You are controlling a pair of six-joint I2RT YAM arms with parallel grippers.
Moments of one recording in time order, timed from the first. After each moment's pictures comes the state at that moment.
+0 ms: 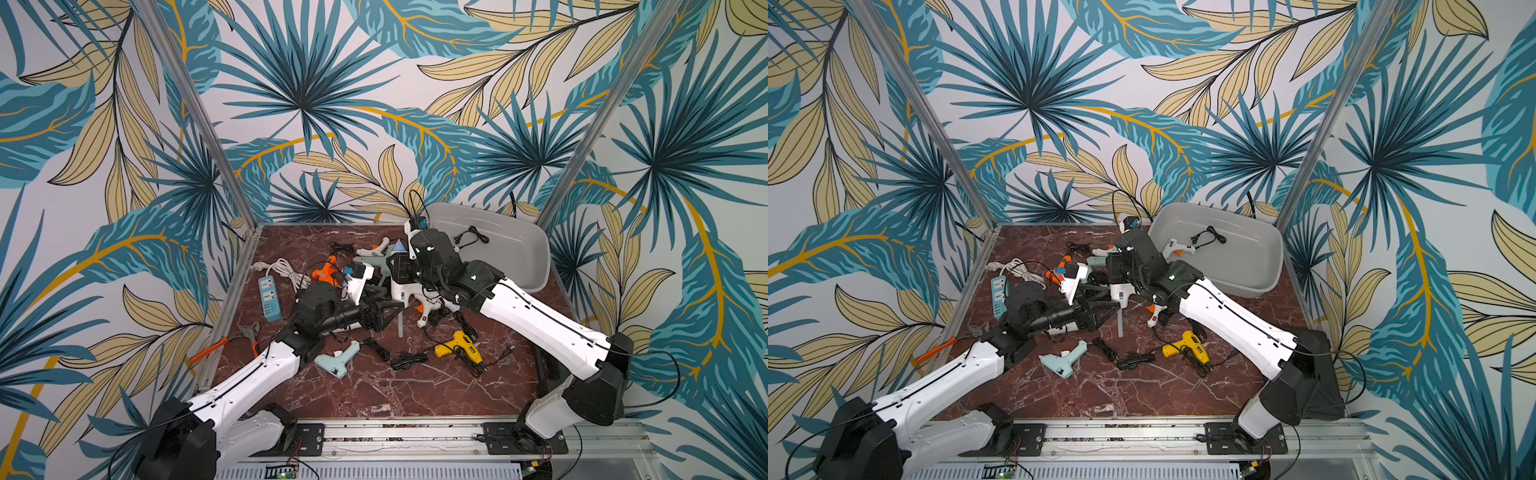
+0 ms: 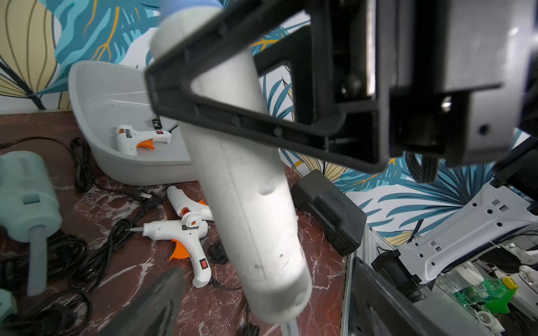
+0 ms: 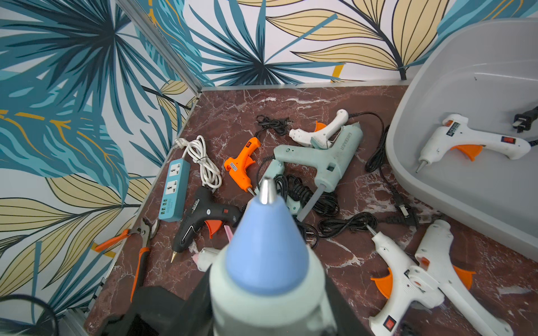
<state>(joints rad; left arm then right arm) -0.54 1.11 0.65 0.33 0.59 -0.43 0.81 1.57 1.58 -0.55 0.22 0.55</state>
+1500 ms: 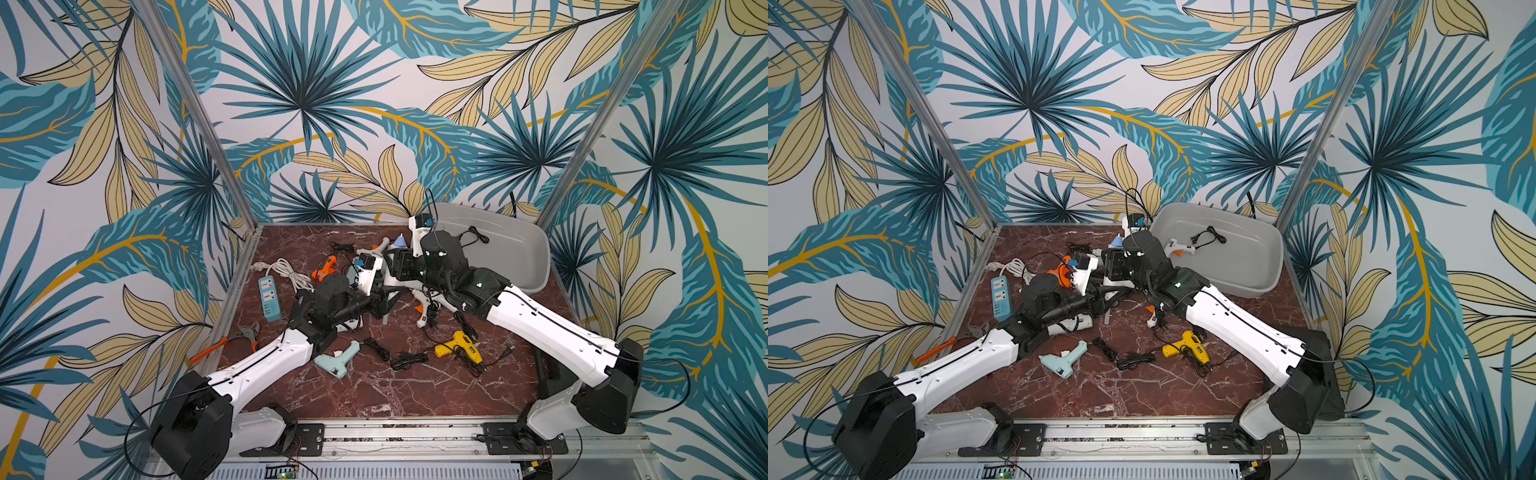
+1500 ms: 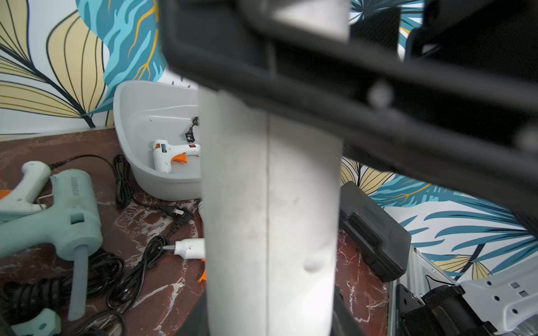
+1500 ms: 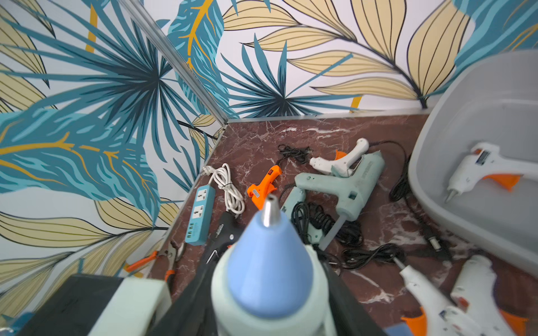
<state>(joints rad) -0.58 1.23 0.73 0.34 0.41 -0.35 0.81 1.50 1.47 -0.36 0.21 0.56</state>
